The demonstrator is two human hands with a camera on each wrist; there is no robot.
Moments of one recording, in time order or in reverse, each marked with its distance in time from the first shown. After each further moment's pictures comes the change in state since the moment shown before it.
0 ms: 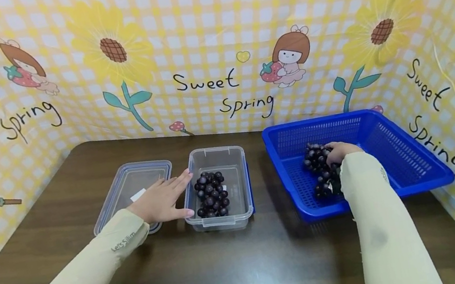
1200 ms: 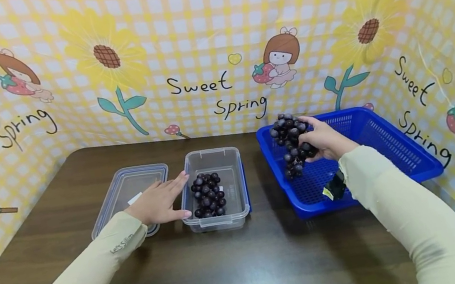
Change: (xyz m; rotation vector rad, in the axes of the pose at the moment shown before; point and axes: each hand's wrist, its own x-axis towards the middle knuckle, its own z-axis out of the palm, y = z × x) left_hand 0.001 0.003 -0.003 0.017 -0.007 -0.004; right_hand -0.048 -0.068 0.009 0.766 0.198 -0.155
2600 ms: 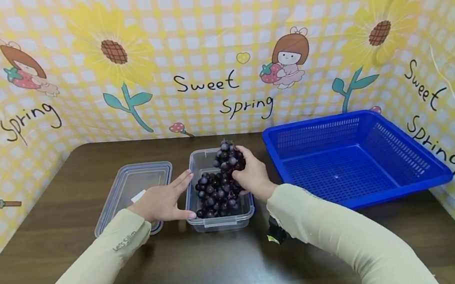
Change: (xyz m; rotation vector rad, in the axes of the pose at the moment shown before) left_hand 0.003 -0.002 0.000 -0.104 -0.047 -0.046; right_hand 0.023 0.008 0.173 -0.022 0.141 -0.153
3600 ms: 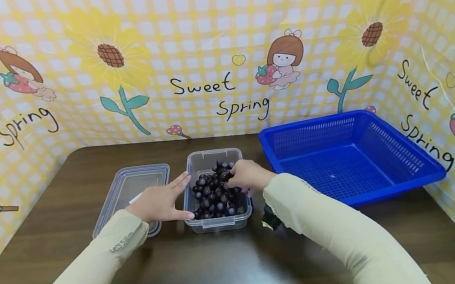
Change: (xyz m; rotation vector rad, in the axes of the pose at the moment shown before) left_hand -0.001 0.002 -0.006 0.088 0.008 0.014; right_hand 0.003 -0.022 -0.016 -0.566 -0.348 0.047
